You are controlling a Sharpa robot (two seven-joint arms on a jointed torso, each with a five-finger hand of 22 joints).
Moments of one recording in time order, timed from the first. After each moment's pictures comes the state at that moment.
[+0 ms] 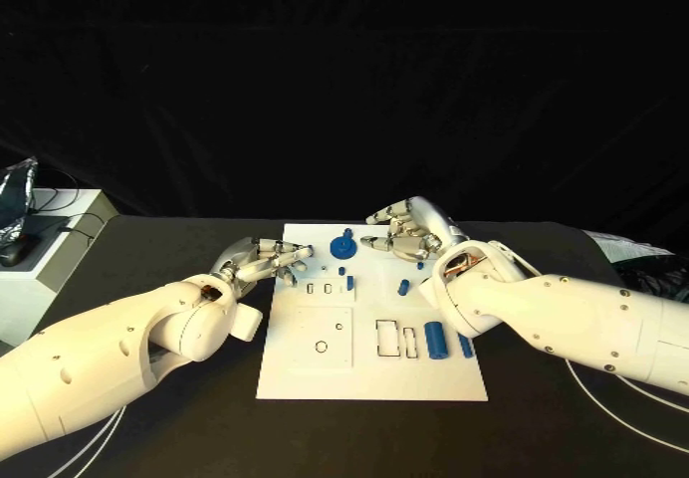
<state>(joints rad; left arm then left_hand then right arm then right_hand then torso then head) 0.96 -0.85 0.23 1.48 -0.39 -0.29 0.15 1.28 -0.05 0.05 0.06 0.06 0.96 0.16 0.16 0.08 1.15 0.07 0.45 0.25 1.14 0.01 0.97 0.54 0.08 0.88 0.01 0.99 0.51 1.25 -0.68 -0.07 1.50 -1.07 -0.74 -0.08 1.31 -0.06 0.00 -0.01 0.36 1.07 0.12 0.09 0.08 1.20 0.03 0.98 1.11 1.43 -0.05 1.22 0.91 0.07 1.47 -0.06 1.12 1.31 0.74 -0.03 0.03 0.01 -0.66</state>
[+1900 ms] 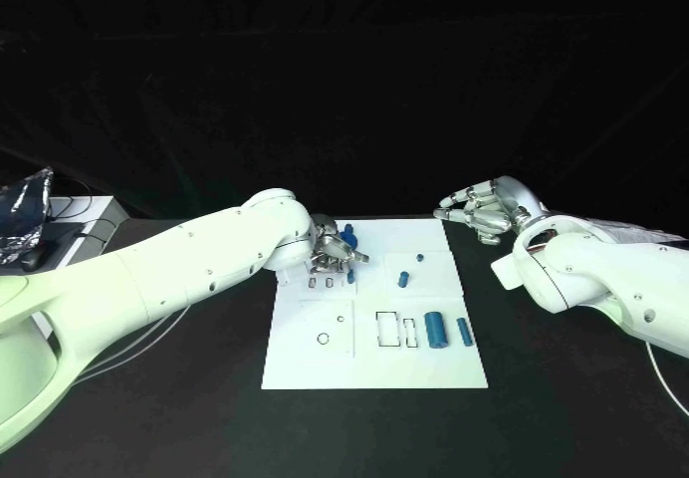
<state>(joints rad) 1.27 -0.47 0.07 1.15 -1.00 0.18 -0.58 0.96 -0.18 0.44 0.28 0.05 0.94 0.04 0.50 0.82 1.12 -0.03 0.92 0.62 1.32 -0.08 1.15 0.83 0.12 1.04 -0.06 1.22 0.84 1.31 -0.87 -0.08 1.51 -0.76 -0.61 -0.05 1.27 -0.01 -0.06 -0.02 0.37 1.06 0.12 0.07 0.36 1.16 0.02 0.90 1.08 1.42 -0.06 1.17 0.87 0.07 1.46 -0.07 1.02 1.31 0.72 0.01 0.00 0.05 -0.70</state>
